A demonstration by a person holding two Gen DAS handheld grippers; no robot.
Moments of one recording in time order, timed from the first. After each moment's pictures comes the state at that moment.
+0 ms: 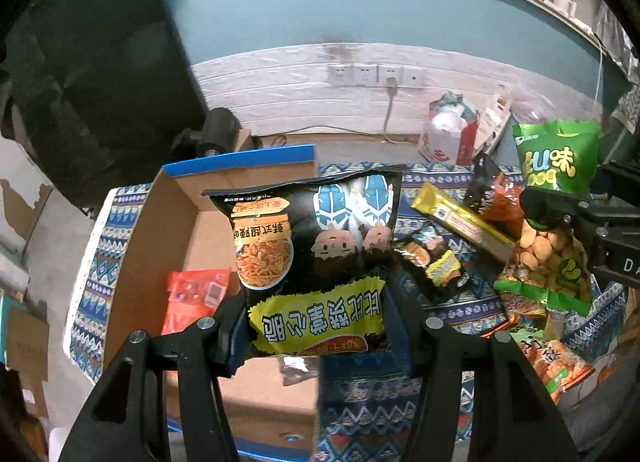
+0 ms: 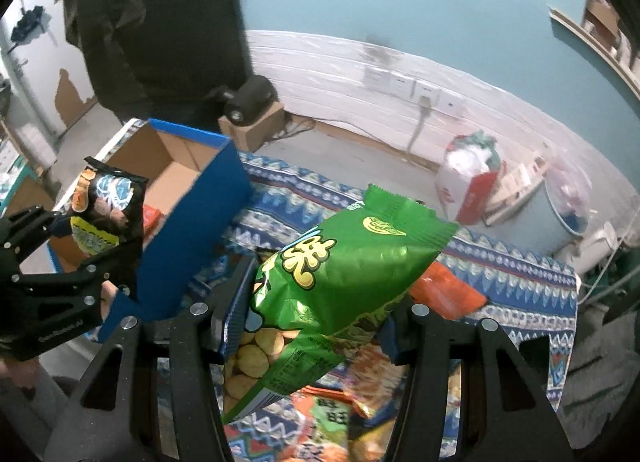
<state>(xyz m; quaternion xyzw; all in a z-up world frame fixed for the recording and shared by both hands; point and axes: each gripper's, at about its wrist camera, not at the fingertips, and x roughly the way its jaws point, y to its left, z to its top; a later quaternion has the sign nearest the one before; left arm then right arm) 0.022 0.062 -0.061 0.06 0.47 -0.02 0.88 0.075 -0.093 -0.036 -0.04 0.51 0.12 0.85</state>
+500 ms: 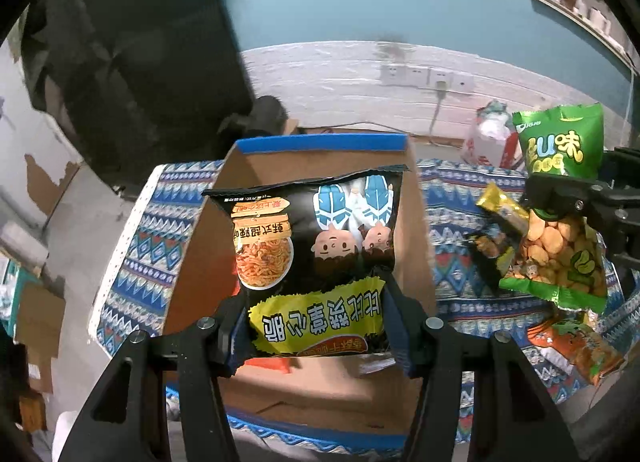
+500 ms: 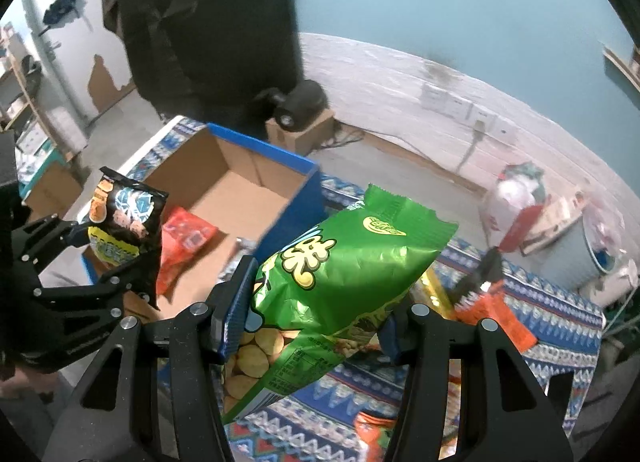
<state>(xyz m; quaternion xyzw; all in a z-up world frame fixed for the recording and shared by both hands) 0.014 0.137 -0.062 0.04 0.47 0.04 0.88 0.095 -0.009 -0.034 -0.05 0.50 0.18 0.84</state>
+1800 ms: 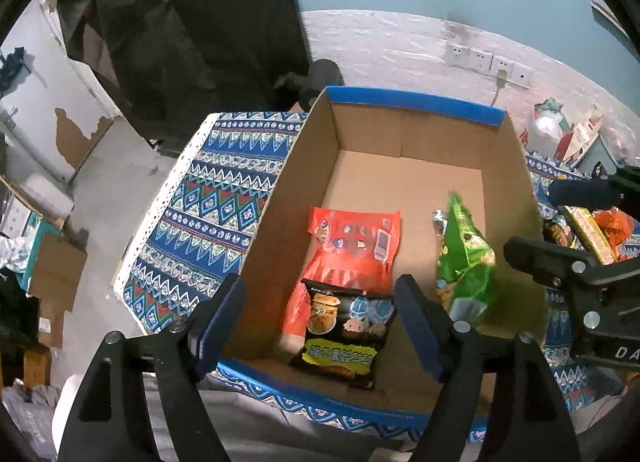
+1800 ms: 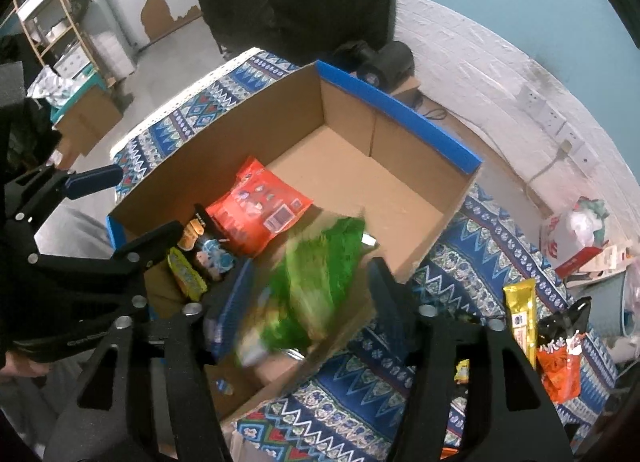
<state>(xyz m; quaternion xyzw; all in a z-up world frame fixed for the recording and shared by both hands) 0.007 0.203 -0.084 0.02 0.51 0.11 0.86 0.106 0.096 -0.087 -0.12 0.55 0.27 0.78</state>
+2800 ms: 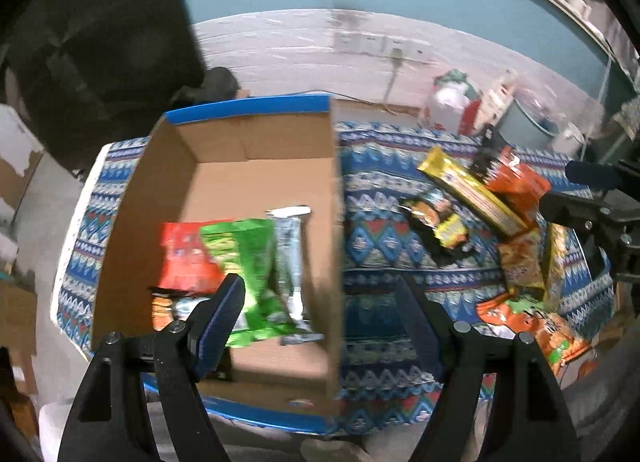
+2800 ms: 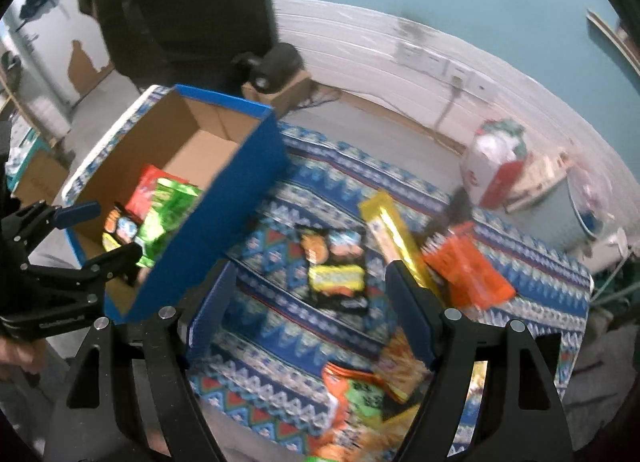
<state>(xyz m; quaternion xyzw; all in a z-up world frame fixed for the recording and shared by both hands) 0.011 0.073 -0.077 0.03 0.52 -0.04 0.85 0.072 -0.081 -0.046 -0.05 0.56 0.13 0.81</state>
